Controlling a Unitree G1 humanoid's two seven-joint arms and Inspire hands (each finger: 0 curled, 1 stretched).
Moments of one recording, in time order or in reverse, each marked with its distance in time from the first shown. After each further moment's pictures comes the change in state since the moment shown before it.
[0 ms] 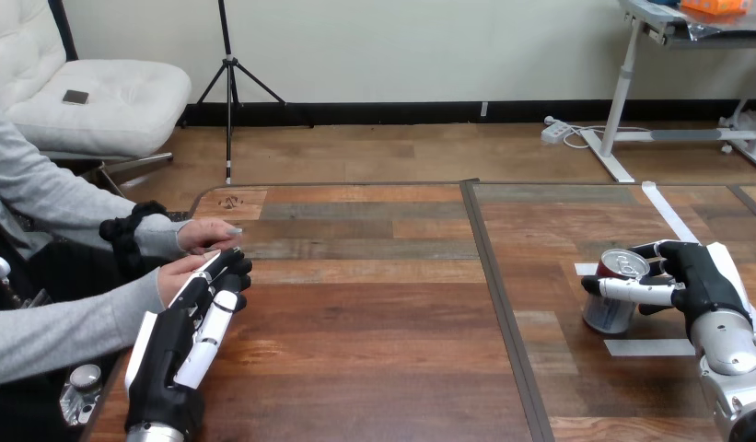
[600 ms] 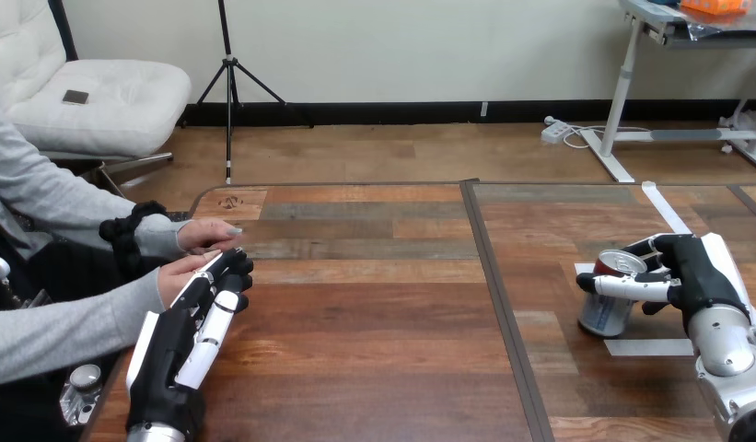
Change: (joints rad) left arm 0.000 0.000 0.000 0.000 -0.001 0.000 -0.008; right arm 0.000 -0.003 0.038 0.000 -0.063 -0.040 -0.034
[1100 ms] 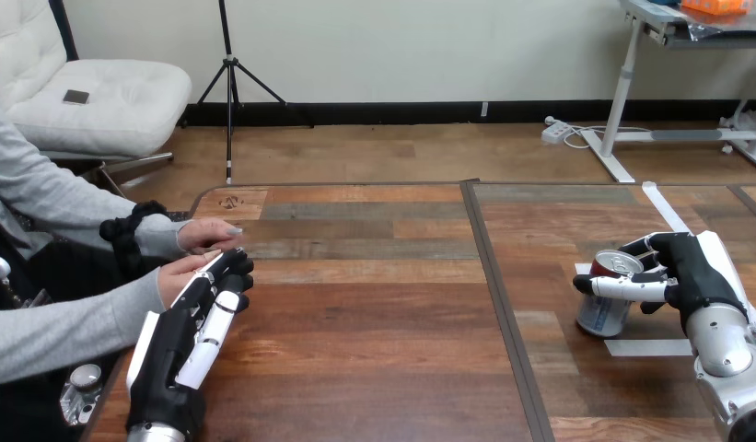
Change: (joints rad) left arm 0.000 0.000 0.000 0.000 0.001 0.000 0.001; right arm 0.000 -0.001 0.009 0.000 -0.010 -0.009 -0.002
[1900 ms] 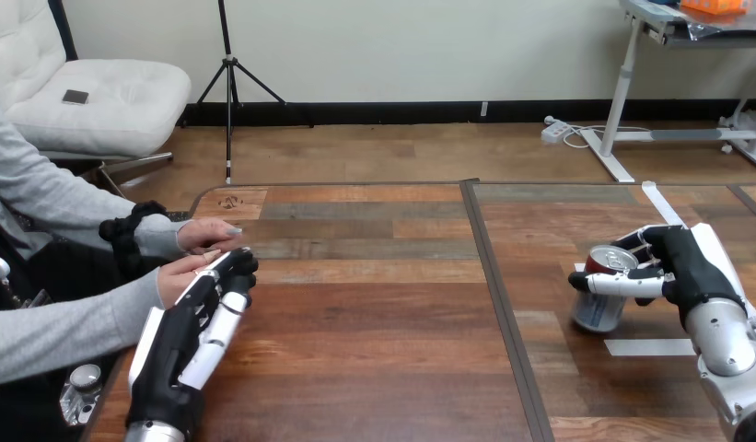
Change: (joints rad) left arm 0.000 0.028 -0.008 0.002 0.100 -0.051 0.039; right arm 0.000 -0.016 0.016 0.000 0.000 -0.067 0.030
